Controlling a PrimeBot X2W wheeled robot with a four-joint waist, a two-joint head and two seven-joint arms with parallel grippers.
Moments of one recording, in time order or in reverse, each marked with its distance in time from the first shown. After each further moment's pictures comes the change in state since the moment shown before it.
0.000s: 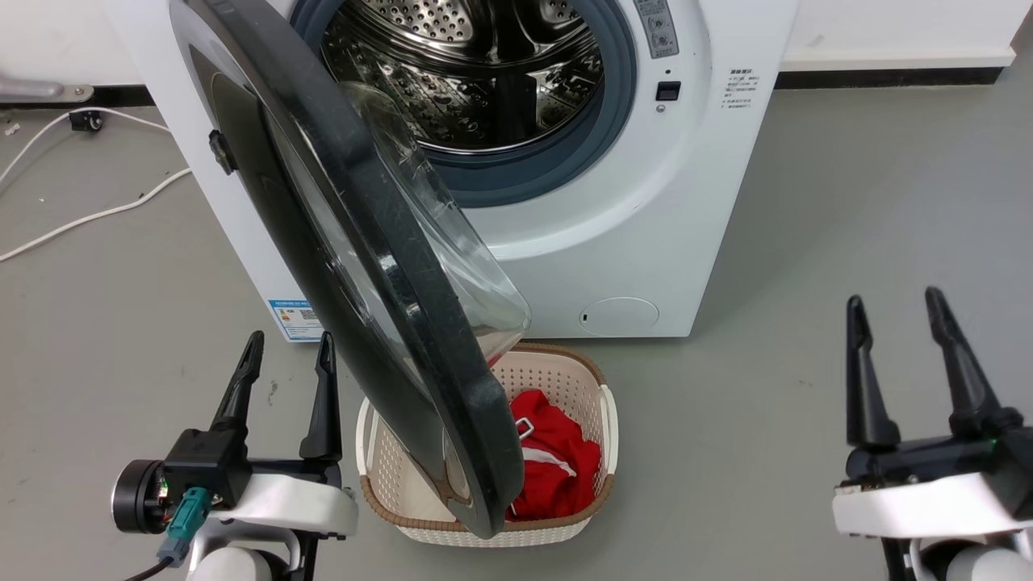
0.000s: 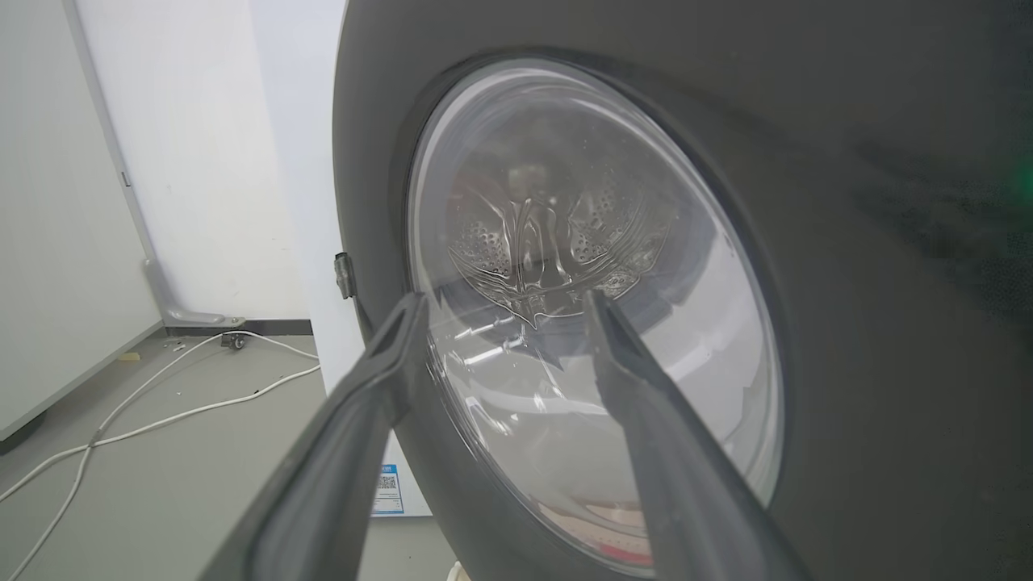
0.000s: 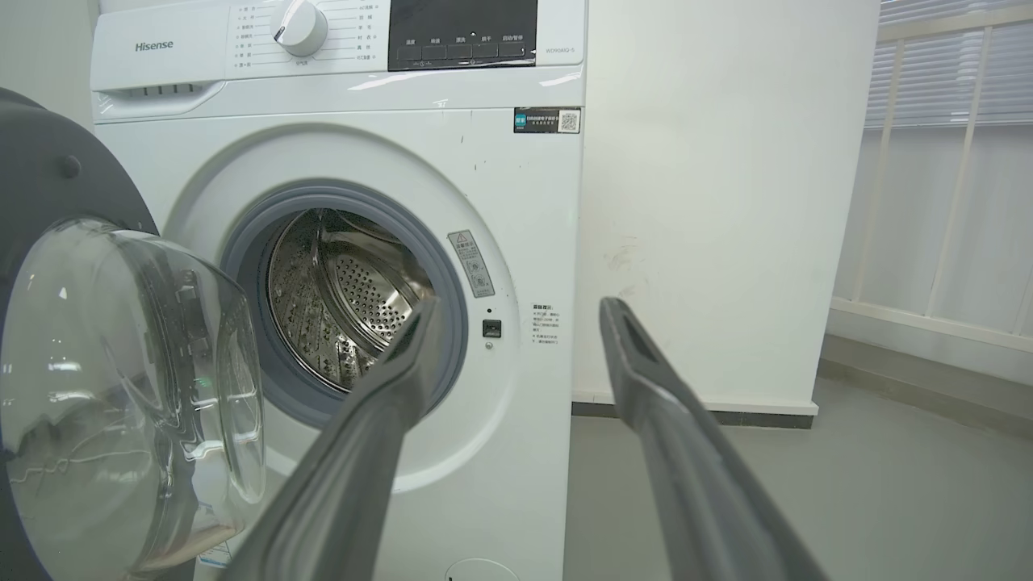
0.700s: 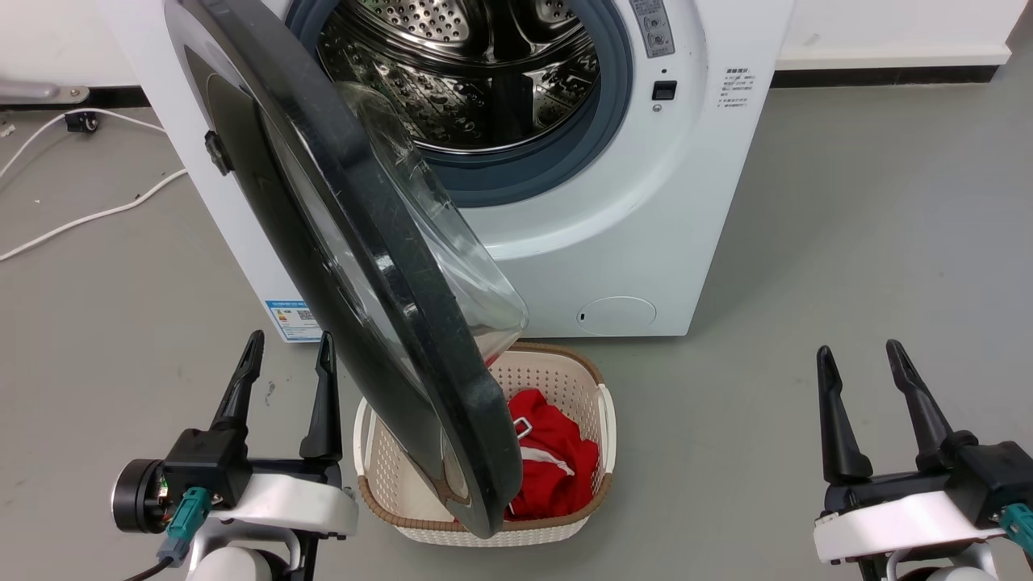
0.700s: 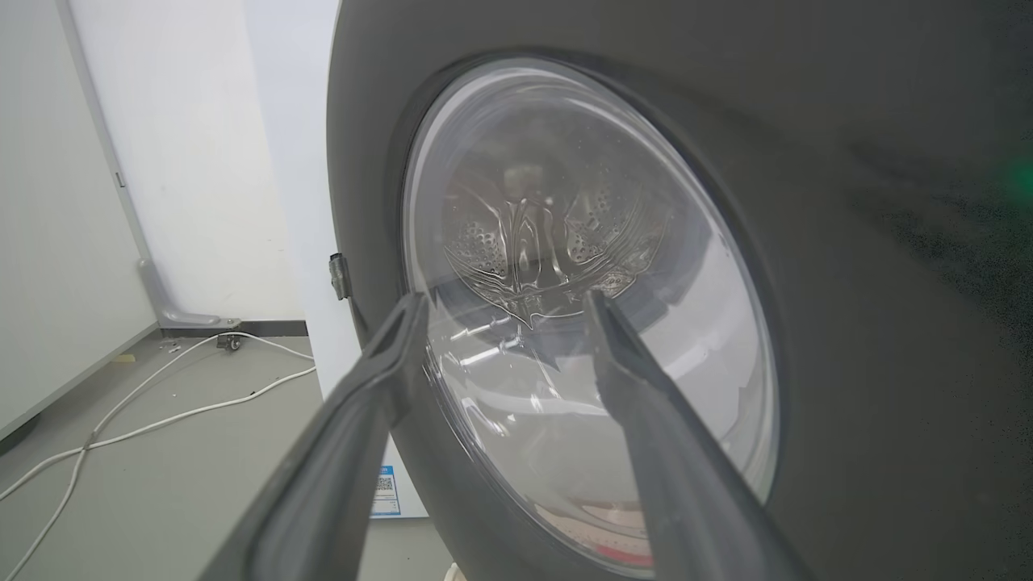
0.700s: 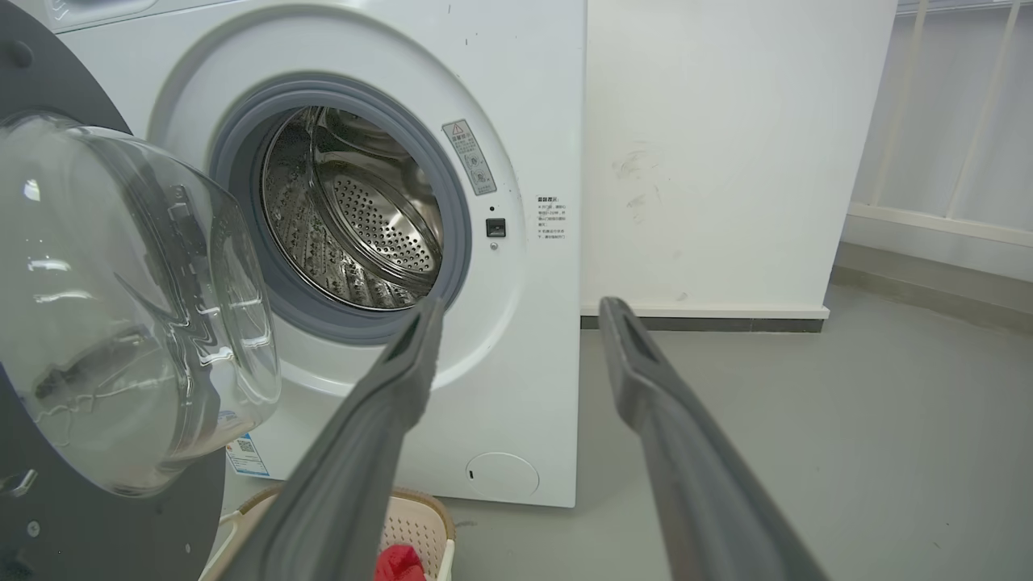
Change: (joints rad) left arm 0.000 0.000 0.000 -0.002 0.002 -0.002 0.000; right arm 0.033 0.001 0.019 0.145 0.016 0.000 -0.006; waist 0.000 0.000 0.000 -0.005
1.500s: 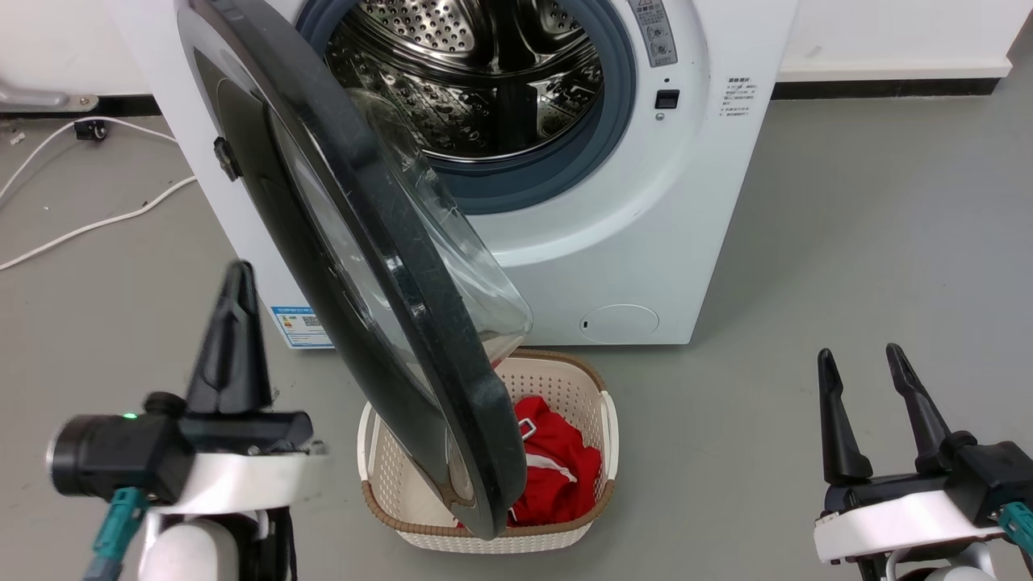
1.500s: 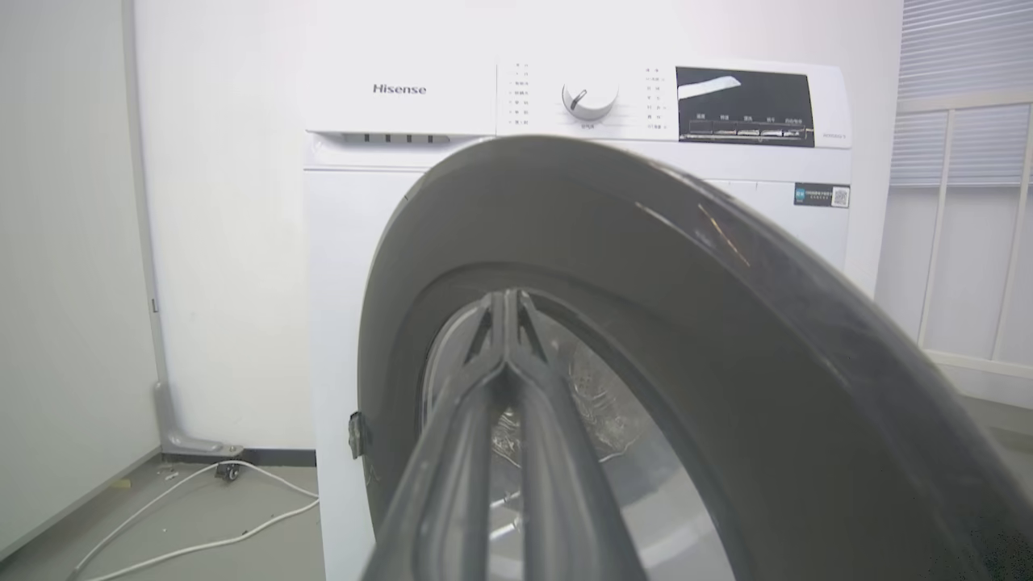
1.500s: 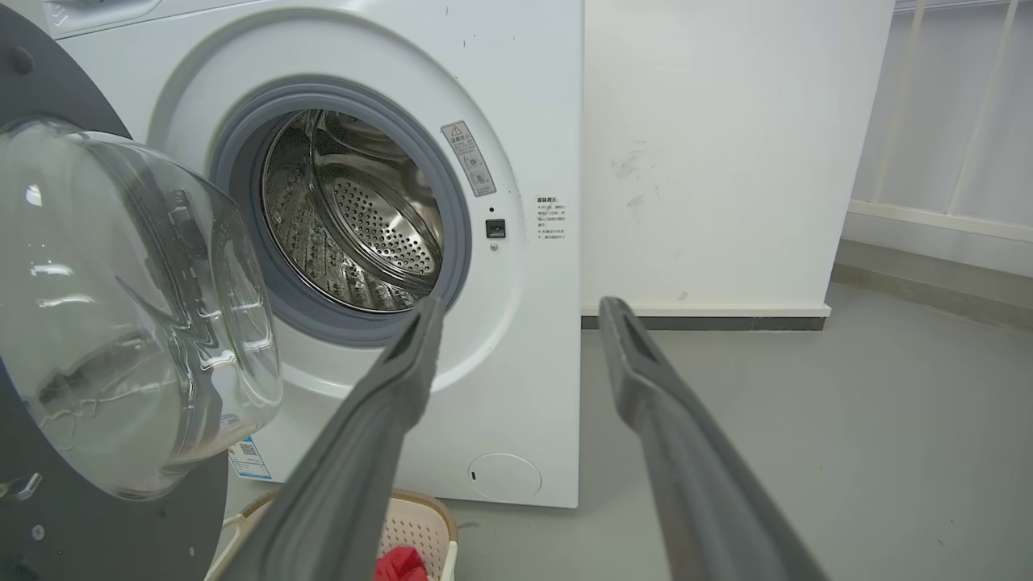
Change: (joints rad) left arm -0.011 0.000 0.012 -0.195 -0.026 0.003 0.000; right arm -0.007 0.000 -0.005 0.031 0.010 0.000 -0.006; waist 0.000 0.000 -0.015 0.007
